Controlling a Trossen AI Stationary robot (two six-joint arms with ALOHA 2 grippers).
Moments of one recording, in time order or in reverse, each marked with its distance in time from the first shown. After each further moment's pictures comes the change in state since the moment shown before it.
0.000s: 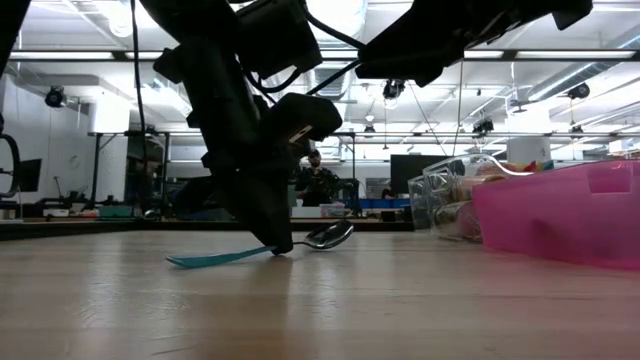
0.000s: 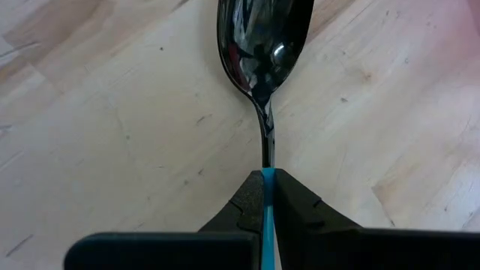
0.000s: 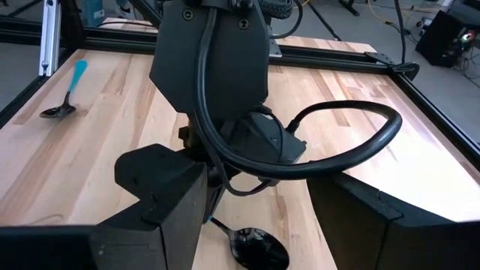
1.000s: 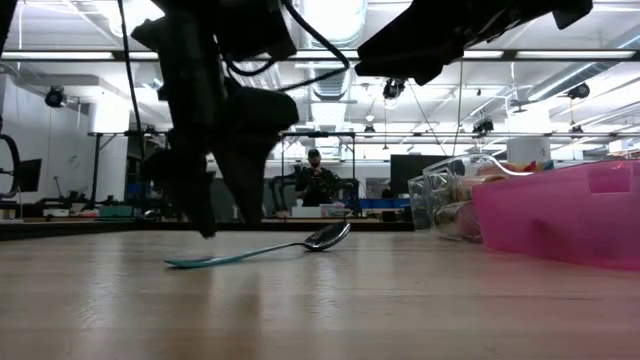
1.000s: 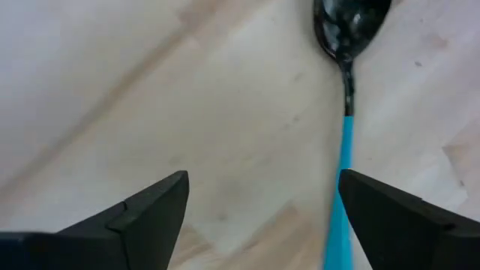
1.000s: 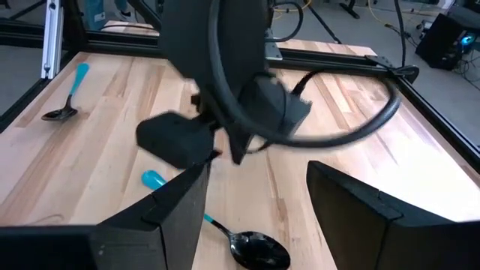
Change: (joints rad) left arm -0.009 -0.105 -0.005 -0.271 -0.062 0.014; right arm 0.000 -0.001 0.000 0.008 0.000 -0.003
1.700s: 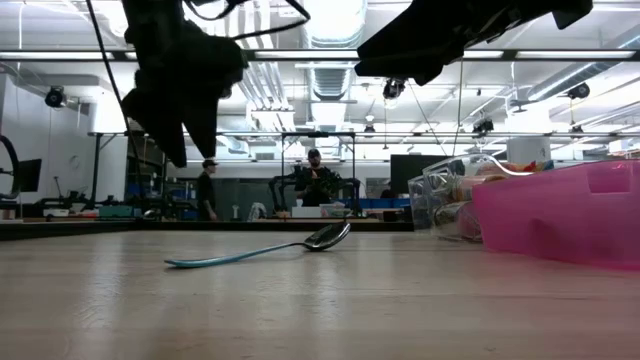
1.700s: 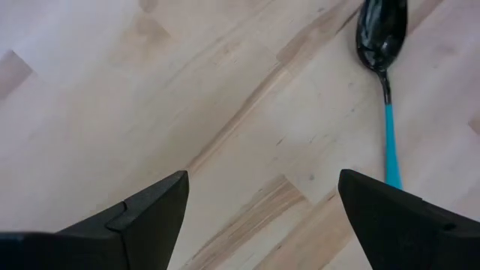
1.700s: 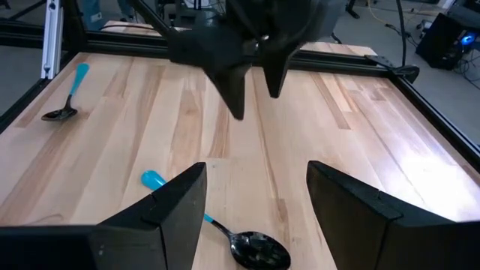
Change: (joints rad) left arm 0.005 -0.263 0.002 -0.313 -0.163 0.132; right arm 0.000 0.000 0.000 0.000 0.000 0.001
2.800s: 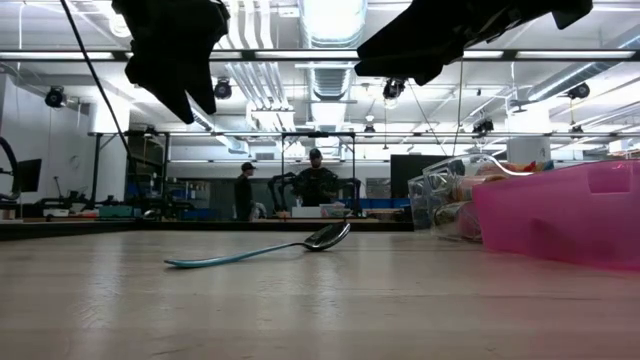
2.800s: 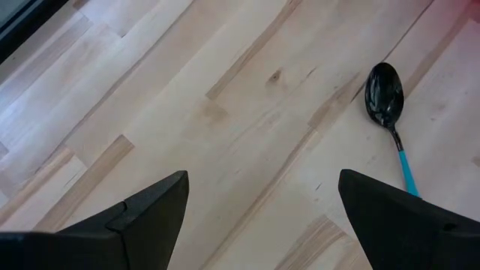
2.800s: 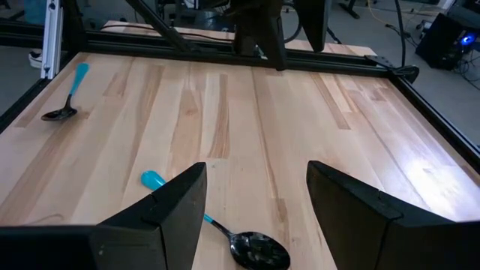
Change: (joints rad) left arm 0.002 -0.186 0.002 -0.065 -0.216 0.140; right arm 0.000 0.000 0.000 0.000 0.000 -0.001
